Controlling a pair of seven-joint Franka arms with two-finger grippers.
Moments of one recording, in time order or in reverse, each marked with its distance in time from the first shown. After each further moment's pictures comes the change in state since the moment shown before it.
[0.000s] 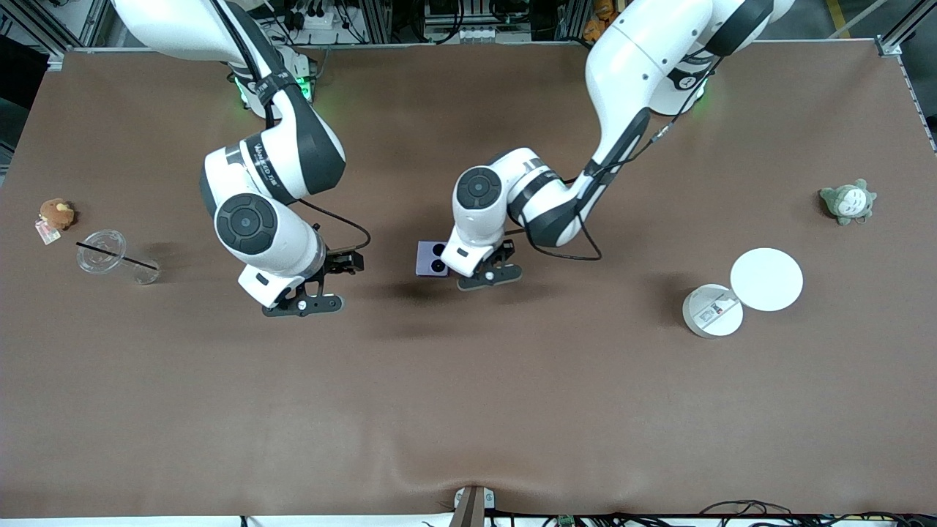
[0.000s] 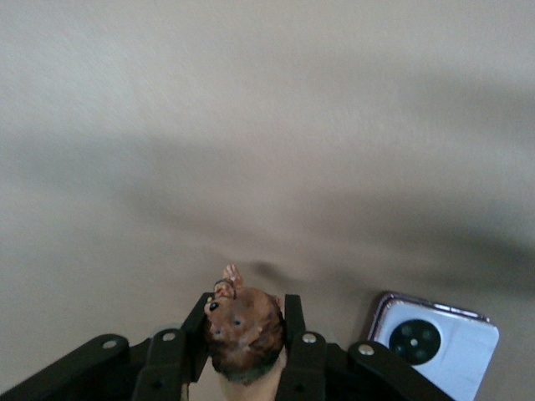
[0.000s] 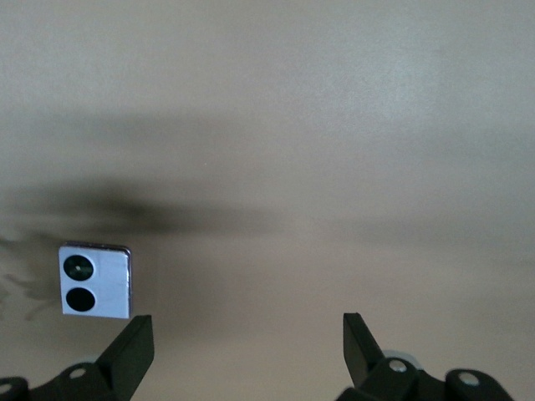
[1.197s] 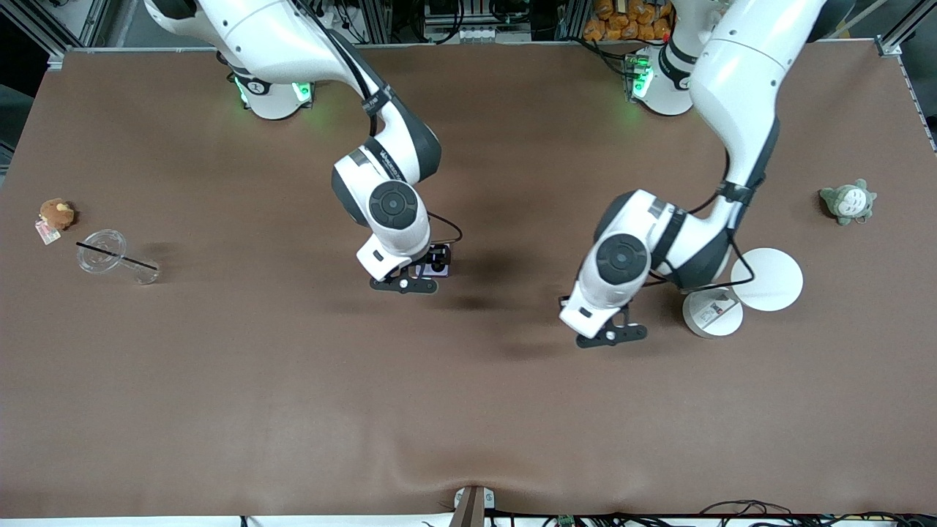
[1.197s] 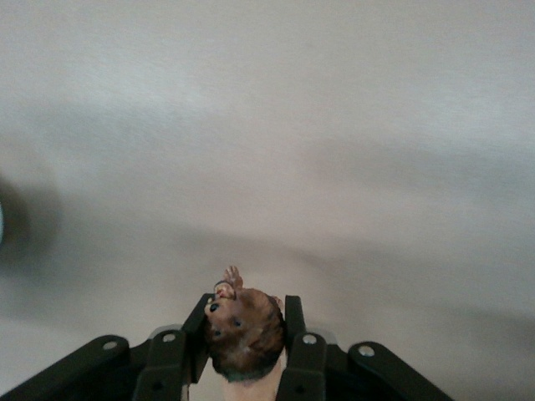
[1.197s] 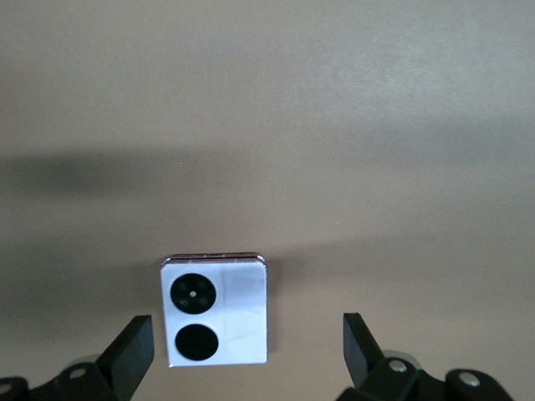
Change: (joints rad) left arm 0.343 -0.093 0.007 -0.080 0.003 -0.114 0.424; right arm 0.236 0.187 0.000 -0.037 0.001 0.261 0.319
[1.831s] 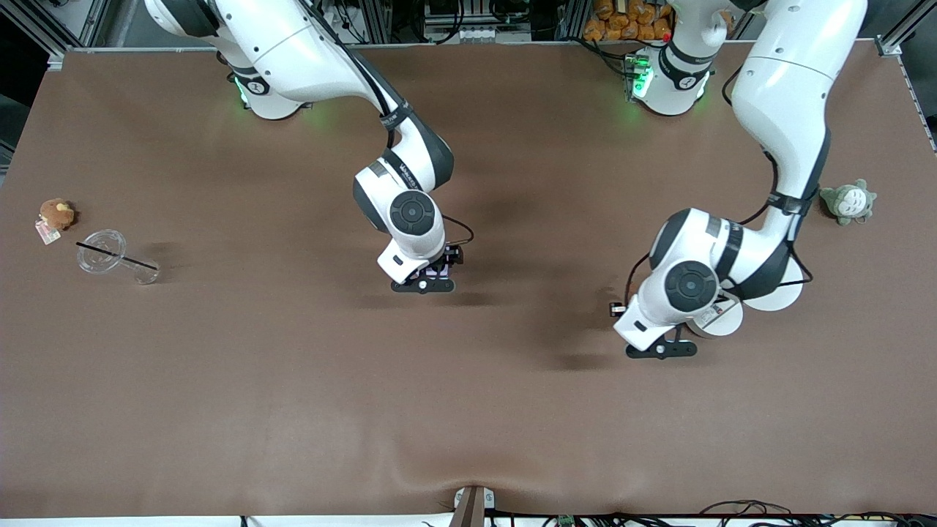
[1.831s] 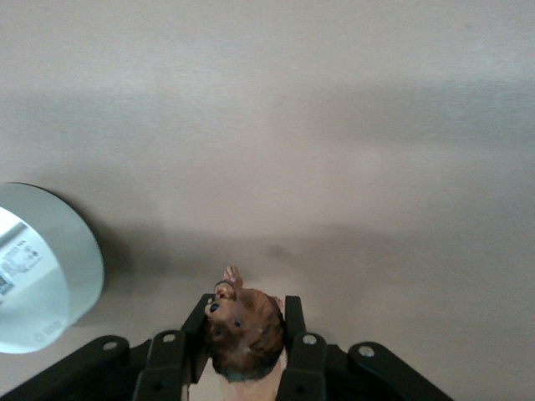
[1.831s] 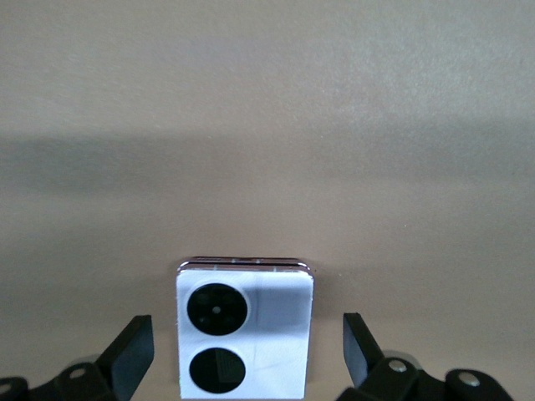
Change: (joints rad) left arm 0.143 -0.011 -0.004 -0.062 0.002 0.001 0.236; right arm 0.037 0.078 0.000 -0.001 0.022 0.083 -0.003
